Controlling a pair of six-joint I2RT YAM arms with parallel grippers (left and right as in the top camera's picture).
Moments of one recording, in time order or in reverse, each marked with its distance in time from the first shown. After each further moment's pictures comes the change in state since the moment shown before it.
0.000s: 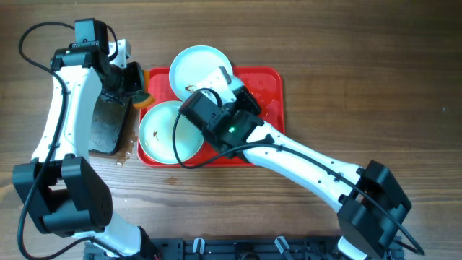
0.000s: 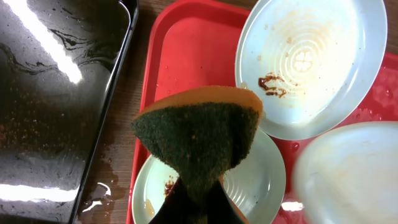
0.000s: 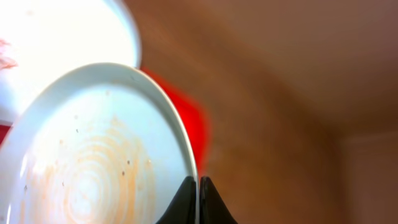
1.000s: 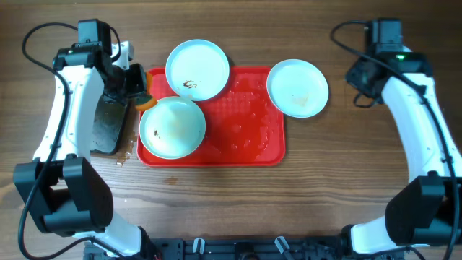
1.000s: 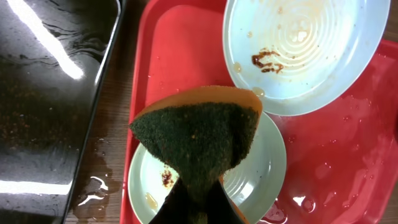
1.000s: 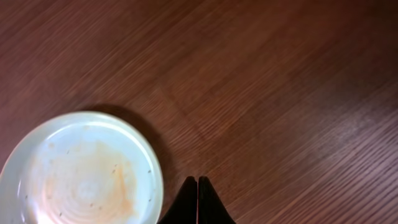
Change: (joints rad) left arm -0.018 0.000 0.000 -0.023 0.000 0.000; right arm -0.948 -0.140 0.031 -0.258 -0.602 0.470
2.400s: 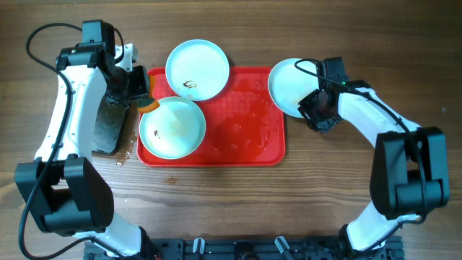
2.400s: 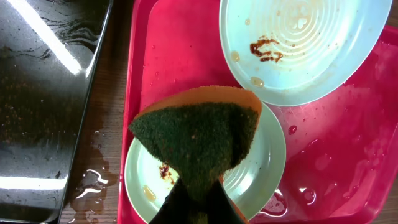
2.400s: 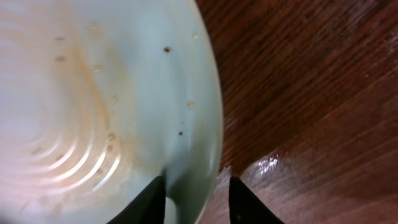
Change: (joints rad) left arm -0.012 0.000 0.000 -0.027 0.000 0.007; right arm 0.156 0.187 -0.327 0.320 -0.334 0.379
